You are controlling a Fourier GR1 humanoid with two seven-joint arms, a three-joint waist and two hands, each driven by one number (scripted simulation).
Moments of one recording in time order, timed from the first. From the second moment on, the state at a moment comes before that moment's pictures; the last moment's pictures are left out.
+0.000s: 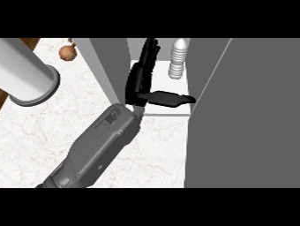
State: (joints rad) left arm -0.81 0.01 -0.45 -0.90 0.60 0.43 -0.48; right arm 0.90 -0.10 -0.18 -2.39 -0.32 0.61 -0.27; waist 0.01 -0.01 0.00
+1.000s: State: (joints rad) left arm -0.19 0.23 -0.63 -1.63 0.54 0.46 -0.40; right arm 0.85 -0.21 0.06 -2.40 -0.28 0.68 -0.15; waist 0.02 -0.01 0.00
